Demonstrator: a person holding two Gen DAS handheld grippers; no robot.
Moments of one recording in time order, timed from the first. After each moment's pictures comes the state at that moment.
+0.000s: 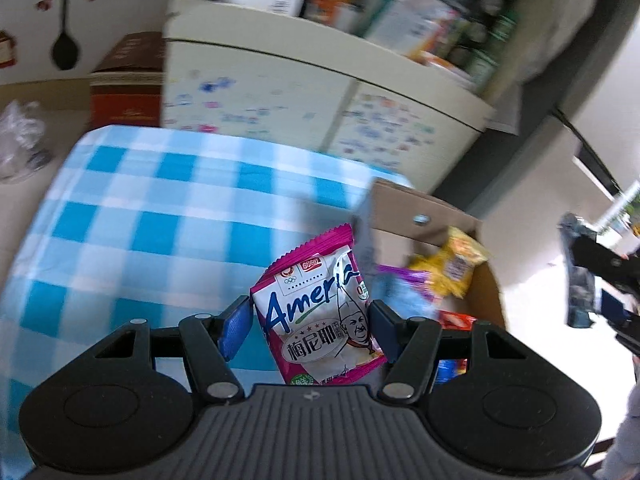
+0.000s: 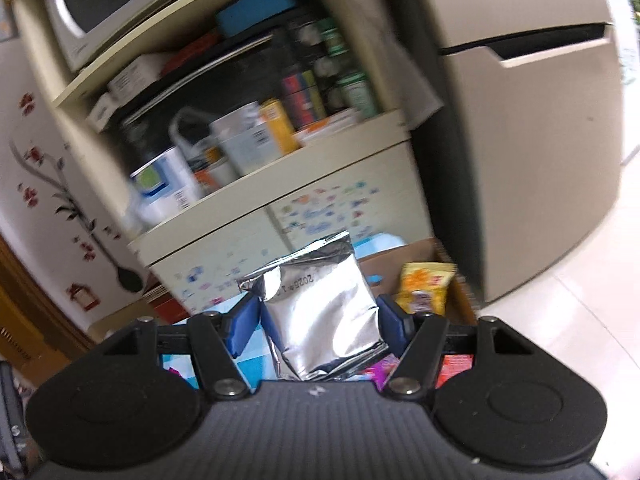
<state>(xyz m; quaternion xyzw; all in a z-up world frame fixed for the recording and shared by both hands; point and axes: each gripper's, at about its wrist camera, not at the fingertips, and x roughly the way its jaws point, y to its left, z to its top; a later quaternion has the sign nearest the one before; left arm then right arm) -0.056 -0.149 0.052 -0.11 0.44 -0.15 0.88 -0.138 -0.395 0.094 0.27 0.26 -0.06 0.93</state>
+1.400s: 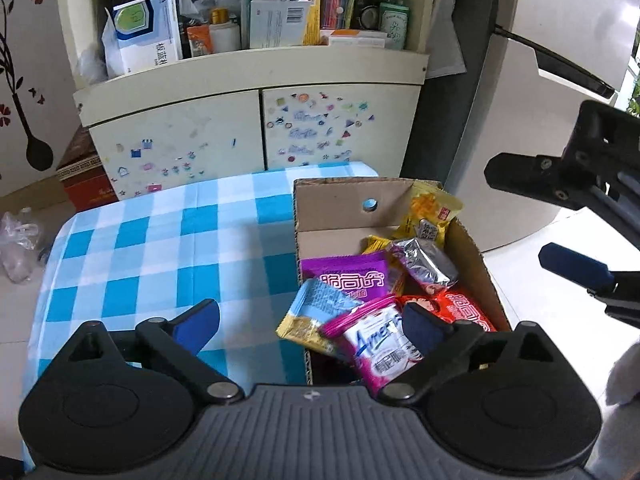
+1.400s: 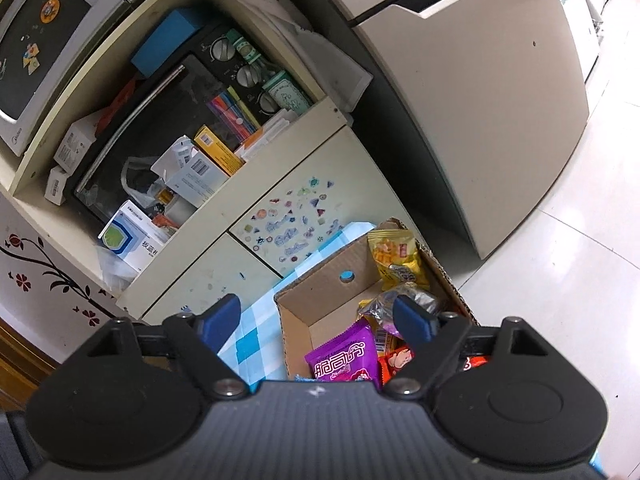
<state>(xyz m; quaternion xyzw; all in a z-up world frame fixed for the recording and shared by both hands) -0.072 -0.257 0.065 0.05 0.41 -0.15 0.90 -0.135 -0.434 0.072 0.39 0.26 -0.08 0.88</state>
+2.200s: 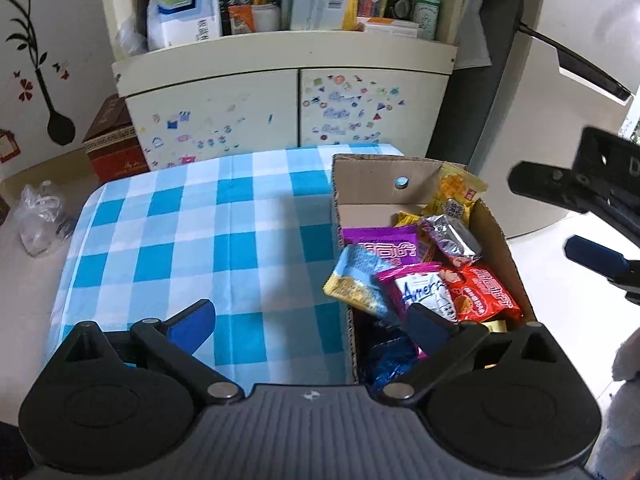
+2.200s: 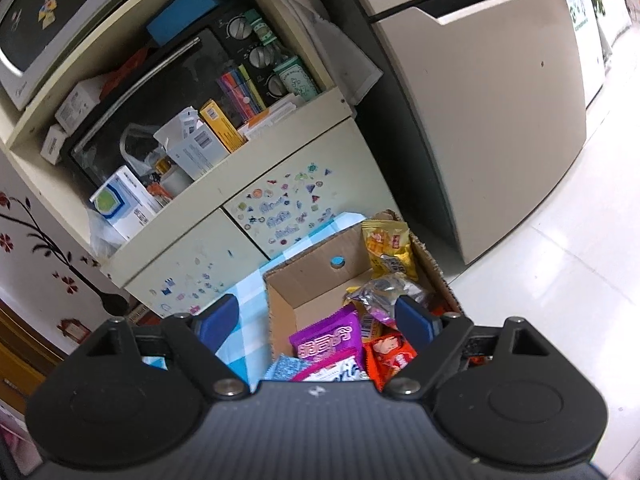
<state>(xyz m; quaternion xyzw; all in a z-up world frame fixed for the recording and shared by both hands) -0.086 -0.221 0.066 0.04 0.43 -0.12 0.89 -0.138 -0.414 0.079 0.32 0.29 -0.10 0.90</state>
